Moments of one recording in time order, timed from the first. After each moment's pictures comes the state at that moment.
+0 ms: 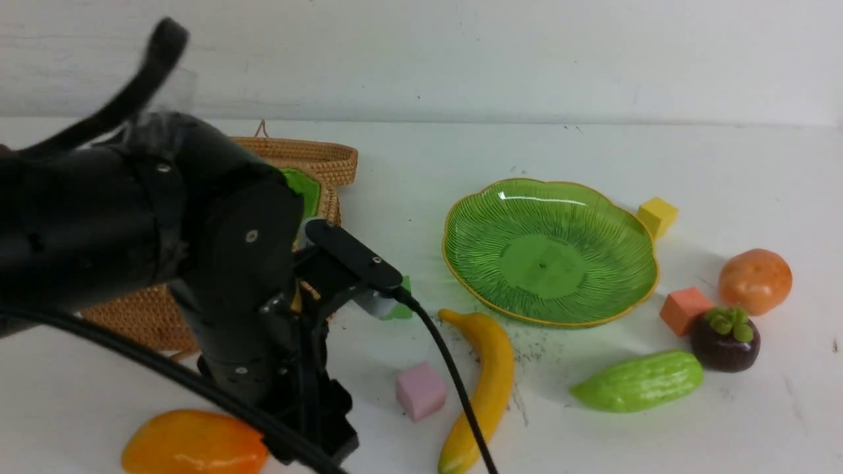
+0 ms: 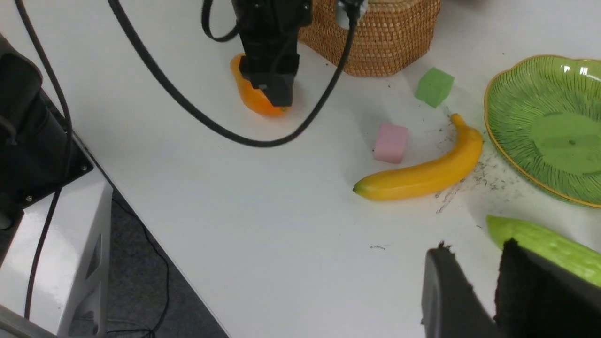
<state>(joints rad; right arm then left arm) 0.50 0.52 -1.05 0.37 1.18 -0.35 -0.67 1.48 -1.14 0.08 1.11 0.03</state>
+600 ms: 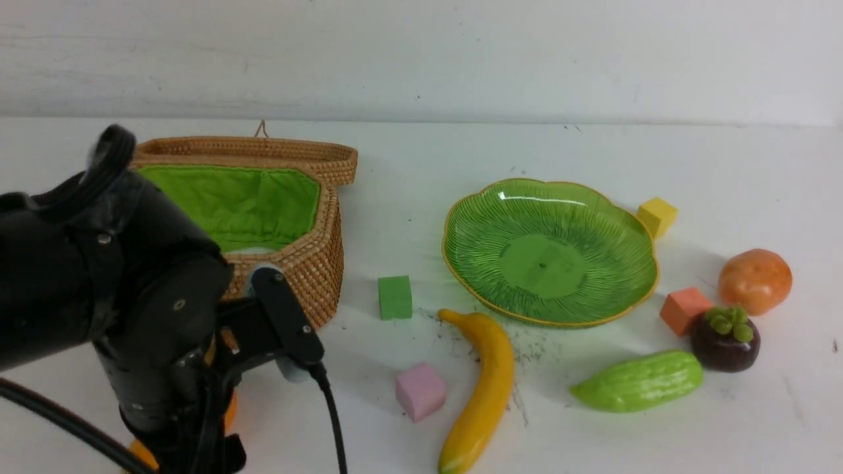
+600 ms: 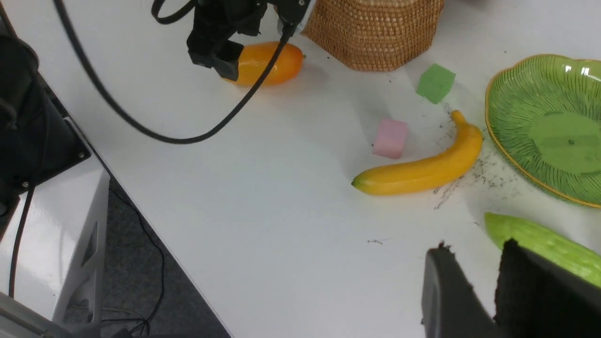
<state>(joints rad) 0.50 0.52 -1.05 0.37 1.19 -0.37 -0.56 1.44 -0.94 0.26 1.01 0.24</state>
